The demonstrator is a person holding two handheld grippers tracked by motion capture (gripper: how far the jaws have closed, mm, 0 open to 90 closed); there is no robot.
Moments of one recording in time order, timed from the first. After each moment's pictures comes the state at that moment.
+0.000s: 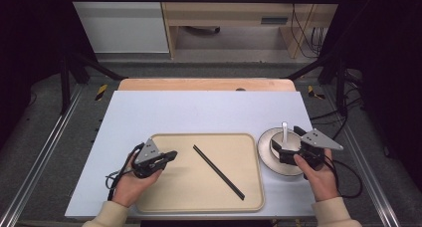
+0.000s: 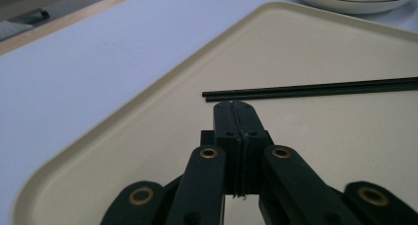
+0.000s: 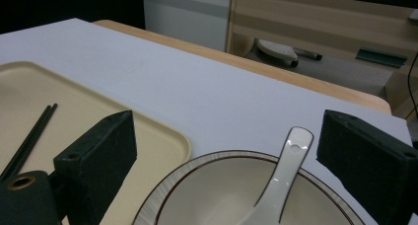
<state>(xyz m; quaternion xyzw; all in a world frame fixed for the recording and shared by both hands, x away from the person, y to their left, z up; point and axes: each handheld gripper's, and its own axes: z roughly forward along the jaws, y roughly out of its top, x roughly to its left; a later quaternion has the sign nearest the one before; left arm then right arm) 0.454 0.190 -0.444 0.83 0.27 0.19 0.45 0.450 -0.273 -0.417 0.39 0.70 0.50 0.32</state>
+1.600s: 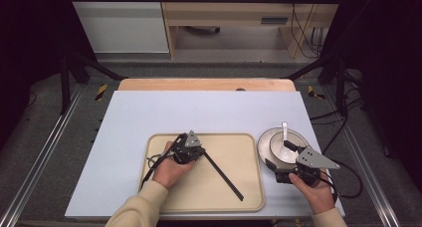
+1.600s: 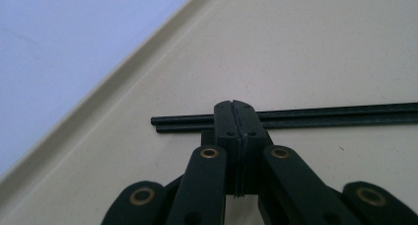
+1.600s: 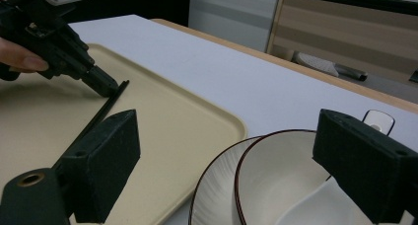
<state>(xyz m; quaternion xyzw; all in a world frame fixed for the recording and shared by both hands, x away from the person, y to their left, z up) 0.511 0.102 -0.473 0.89 0.25 0.15 0.35 0.420 -0.262 -0.443 0.32 0.73 0.53 0.29</state>
